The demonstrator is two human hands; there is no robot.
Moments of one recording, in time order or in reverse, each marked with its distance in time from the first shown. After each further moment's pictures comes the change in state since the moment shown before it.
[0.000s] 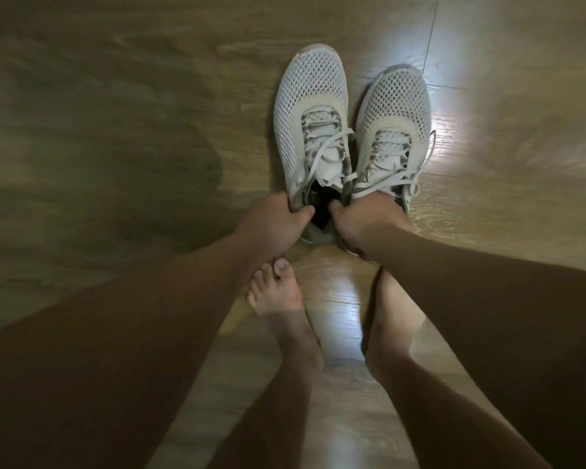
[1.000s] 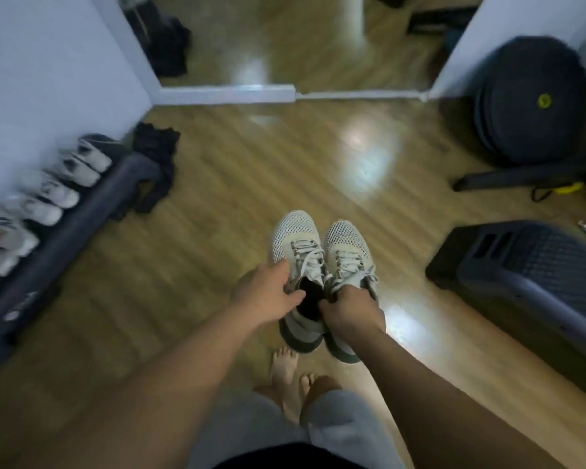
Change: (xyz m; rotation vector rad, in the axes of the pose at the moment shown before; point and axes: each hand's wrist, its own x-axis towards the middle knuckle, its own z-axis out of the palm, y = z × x) left_hand -0.582 0.069 -0.322 -0.162 0.581 0.058; right_hand -0.571 -0.128 -0.299 -0.405 0.134 -0.665
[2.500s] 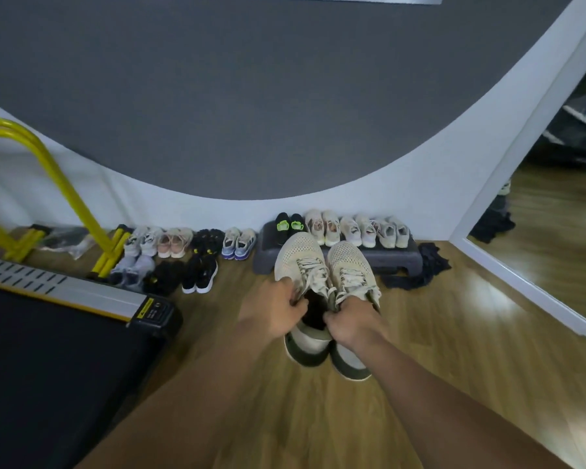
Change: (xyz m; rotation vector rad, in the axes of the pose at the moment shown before) left_hand -0.504 -0.242 -0.033 -0.167 0.856 -0.806; right_hand -0.375 -0.248 0.217 -0.445 -0.076 -0.978
